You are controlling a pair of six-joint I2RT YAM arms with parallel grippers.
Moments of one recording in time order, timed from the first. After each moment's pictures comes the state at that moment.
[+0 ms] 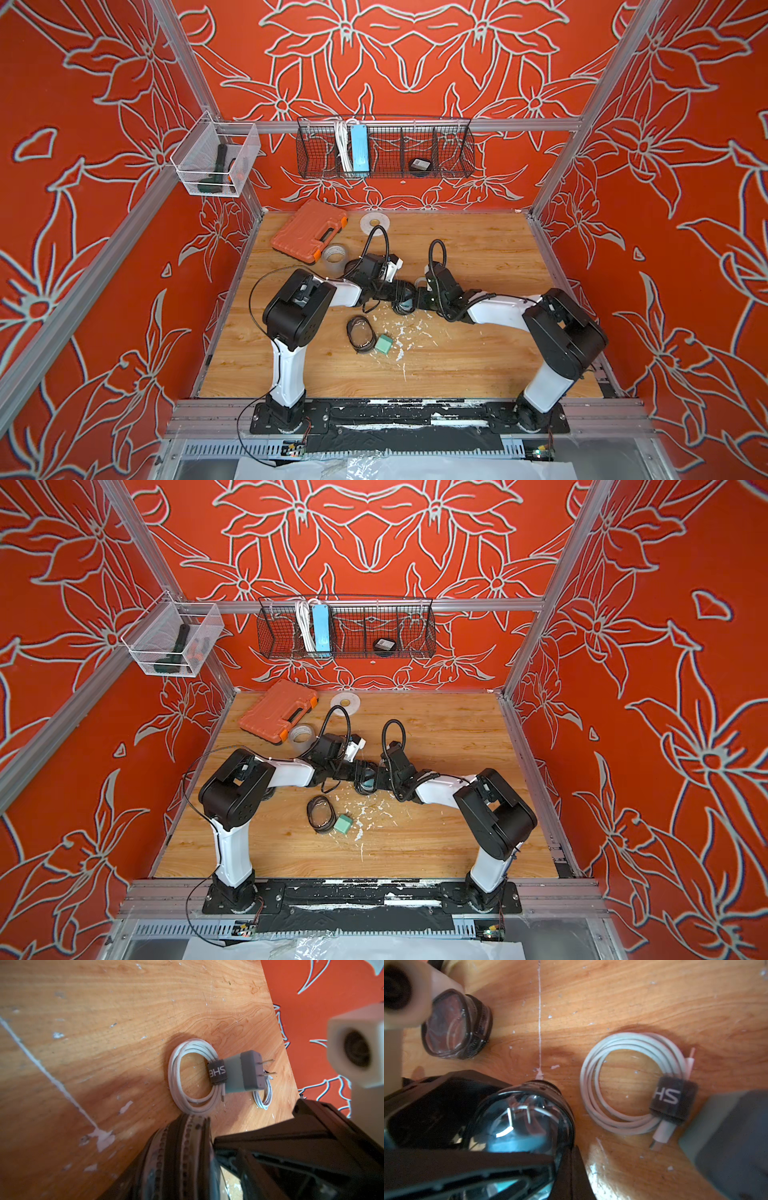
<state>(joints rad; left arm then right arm) -0.47 1.98 1.01 0.21 0.61 -0.47 0.69 1.71 0.84 0.05 -0.04 0.68</state>
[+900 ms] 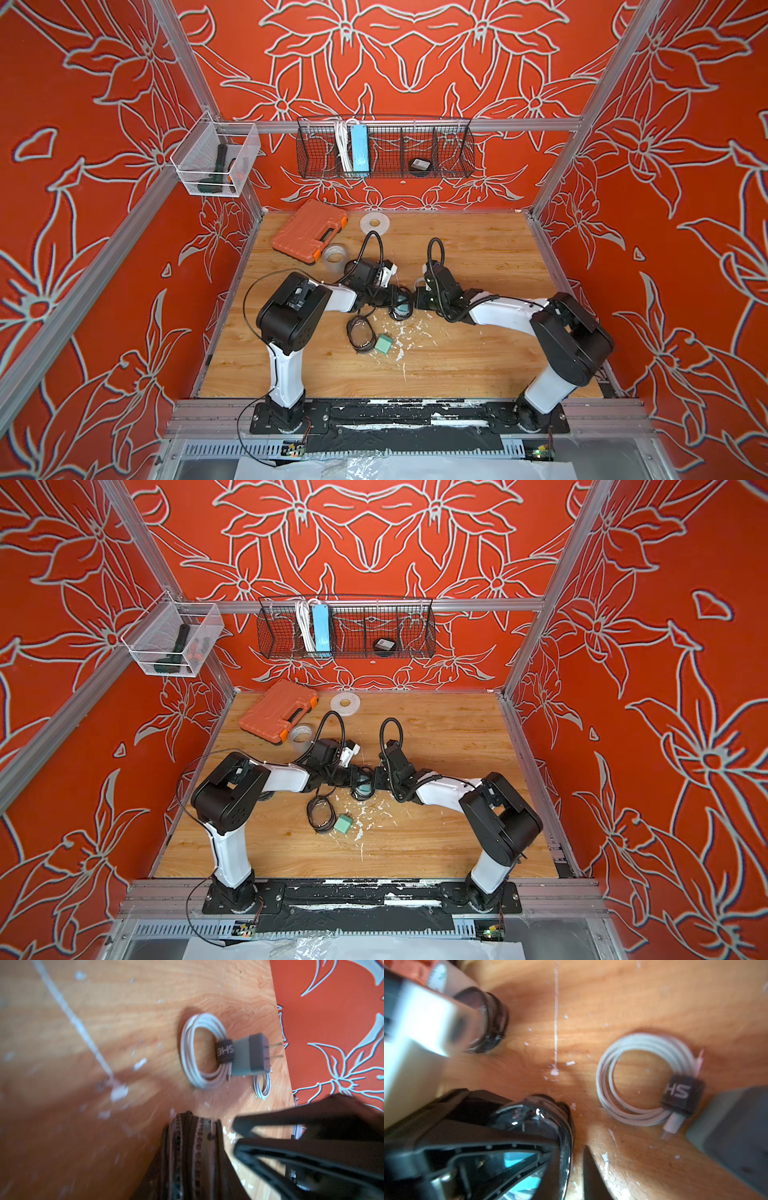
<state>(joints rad) -0.45 1.90 0.88 0.24 0.63 -0.56 0.70 1.63 0.84 0.00 -0.02 0.65</state>
